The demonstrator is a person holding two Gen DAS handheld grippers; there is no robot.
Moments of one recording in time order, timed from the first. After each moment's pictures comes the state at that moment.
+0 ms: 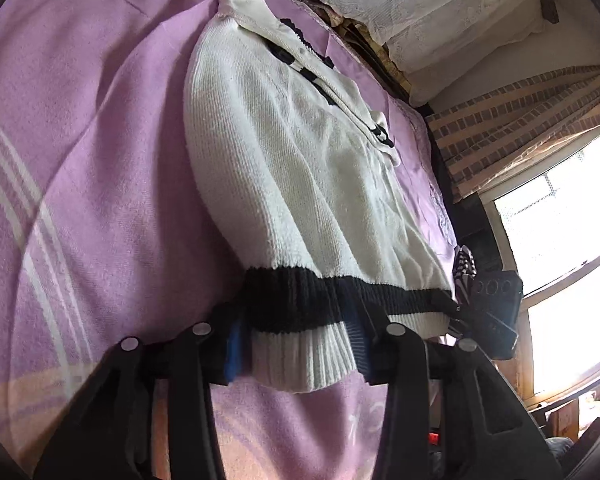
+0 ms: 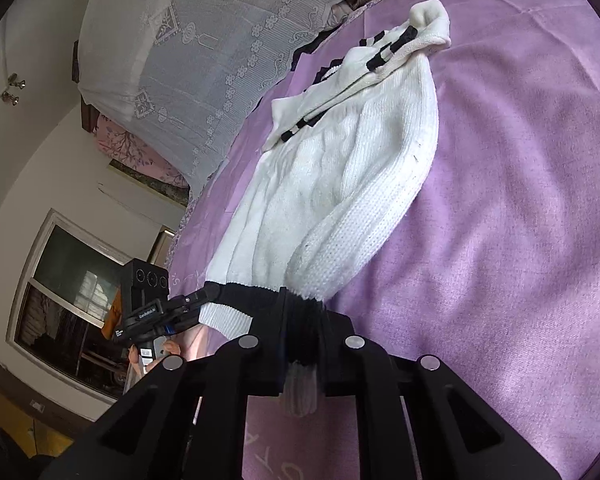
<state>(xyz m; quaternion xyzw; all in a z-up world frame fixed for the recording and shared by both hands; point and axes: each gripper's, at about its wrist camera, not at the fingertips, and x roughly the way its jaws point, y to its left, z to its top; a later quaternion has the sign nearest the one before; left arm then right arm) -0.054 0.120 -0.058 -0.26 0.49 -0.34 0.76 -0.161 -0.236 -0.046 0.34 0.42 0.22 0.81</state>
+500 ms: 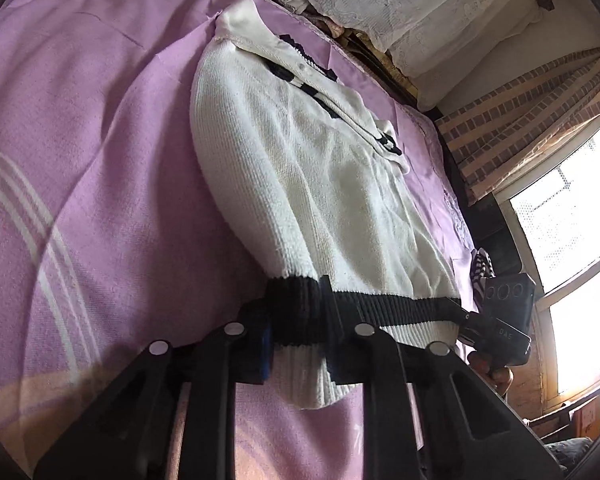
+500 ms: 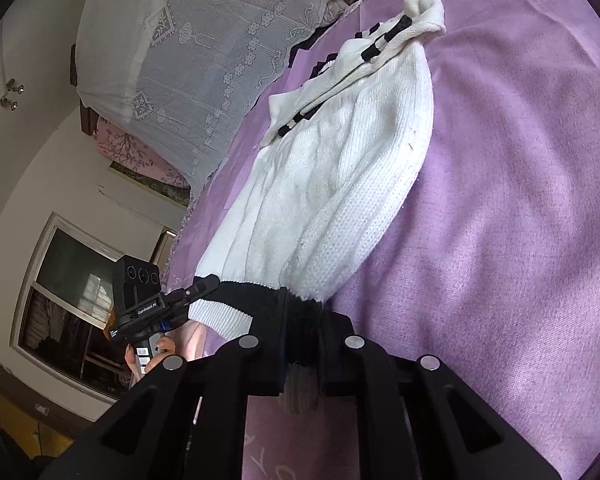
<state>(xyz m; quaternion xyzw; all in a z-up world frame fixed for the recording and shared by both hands) -0.061 0.110 -0.045 -0.22 0.48 -0.31 0.80 -0.165 -0.237 -0.048 0.34 0.41 0.21 0.82</state>
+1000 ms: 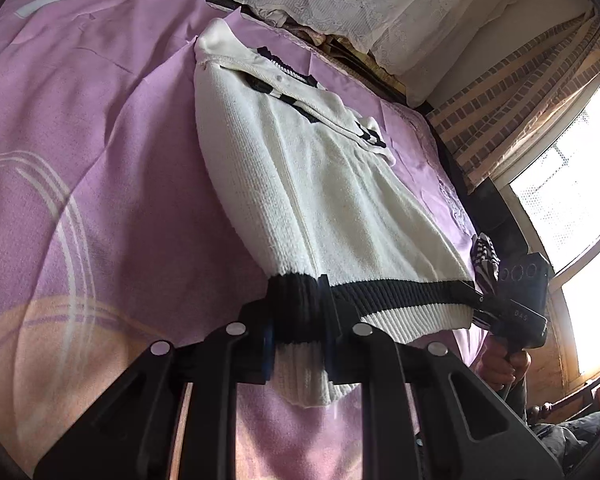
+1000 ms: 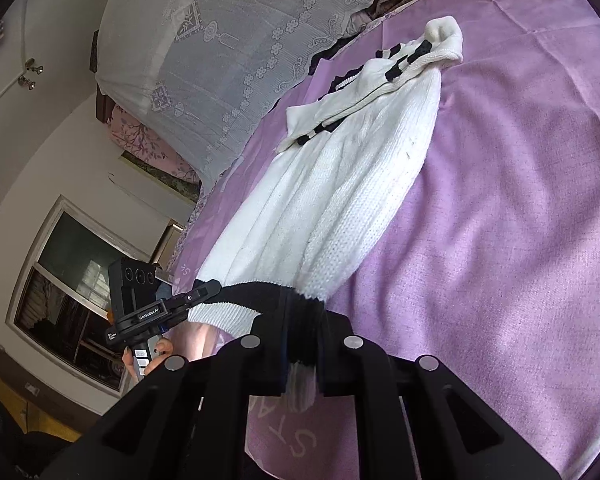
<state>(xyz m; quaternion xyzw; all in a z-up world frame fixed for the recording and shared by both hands) -0.101 0.105 -0.021 -0.17 0.44 -0.31 0.82 -0.180 -0.250 -0.025 0.33 0.38 0.24 0.83</state>
